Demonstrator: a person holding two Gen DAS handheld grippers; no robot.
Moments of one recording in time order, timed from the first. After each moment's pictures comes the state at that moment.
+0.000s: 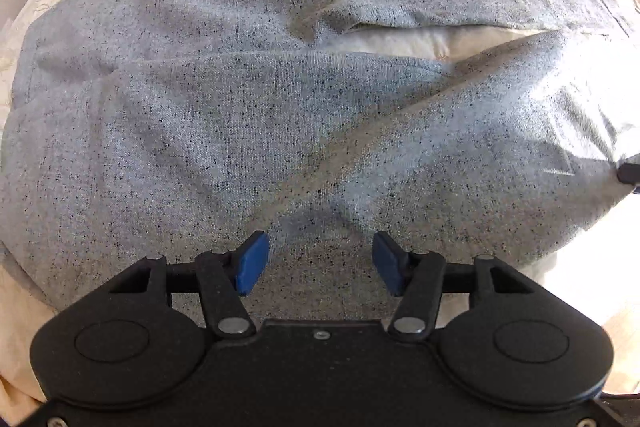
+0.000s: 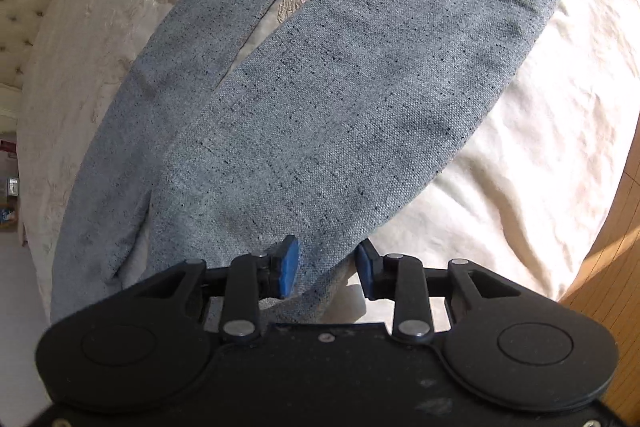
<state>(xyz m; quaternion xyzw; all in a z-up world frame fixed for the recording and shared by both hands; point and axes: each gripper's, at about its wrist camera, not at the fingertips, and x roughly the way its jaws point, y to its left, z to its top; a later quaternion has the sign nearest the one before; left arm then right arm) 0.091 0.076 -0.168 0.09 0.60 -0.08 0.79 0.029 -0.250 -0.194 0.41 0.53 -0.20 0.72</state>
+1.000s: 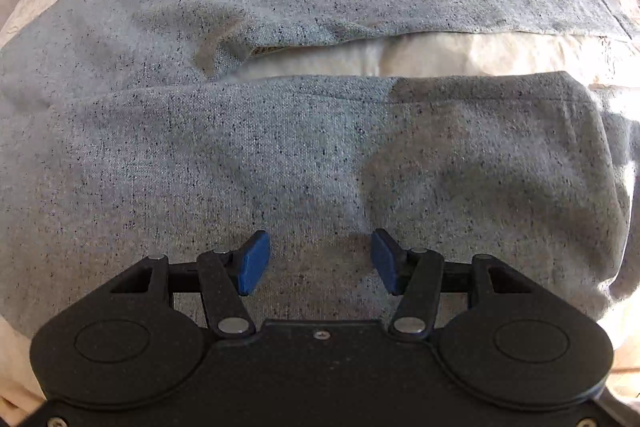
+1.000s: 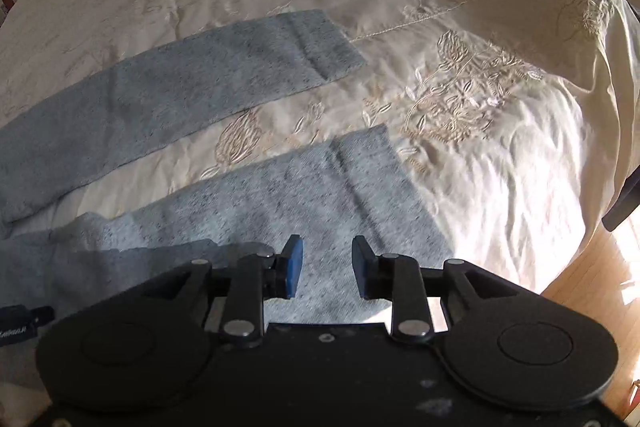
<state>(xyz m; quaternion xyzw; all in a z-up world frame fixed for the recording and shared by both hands) 0.099 0.002 -0.195 0.10 0.60 -0.06 0.79 0.052 -0.333 -0.137 0.11 0.53 -0.18 0.82</state>
